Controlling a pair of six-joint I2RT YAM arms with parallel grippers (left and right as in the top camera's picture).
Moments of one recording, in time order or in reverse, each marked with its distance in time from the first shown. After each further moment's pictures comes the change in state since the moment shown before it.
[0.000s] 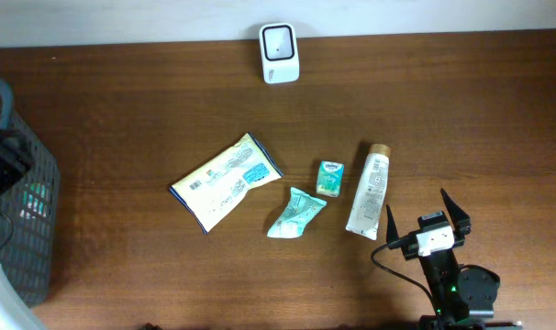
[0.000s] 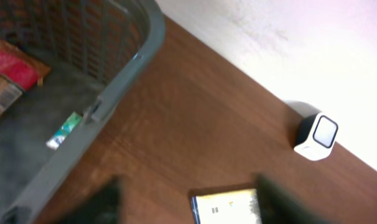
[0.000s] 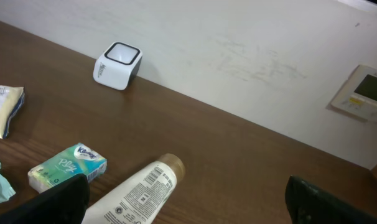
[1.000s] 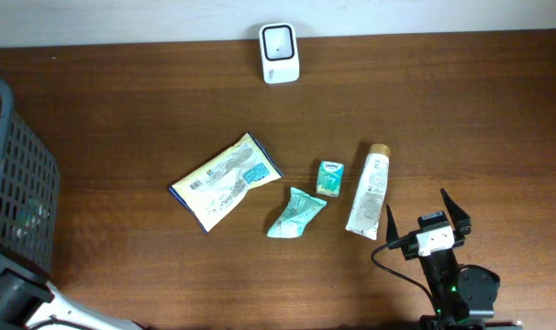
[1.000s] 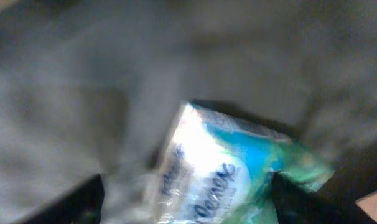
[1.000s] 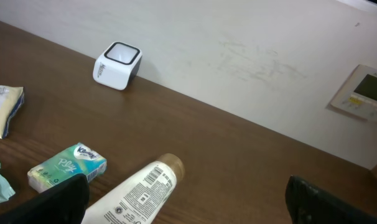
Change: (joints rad) left arm 0.236 0.822 -0.077 0.153 -0.241 -0.111; right arm 0.000 0.000 0.000 0.000 0.000 0.000
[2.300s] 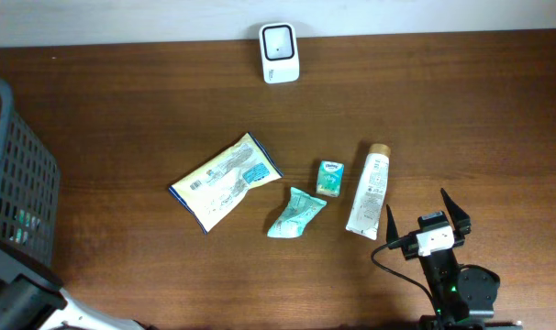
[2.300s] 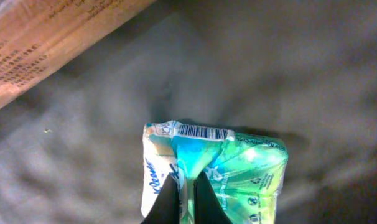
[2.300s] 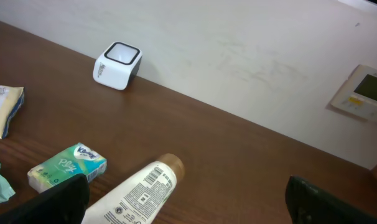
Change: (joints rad) left arm -0.058 -0.106 -0.126 0.133 -0.217 0.026; right arm 0.000 0.000 0.000 0.000 0.000 0.000
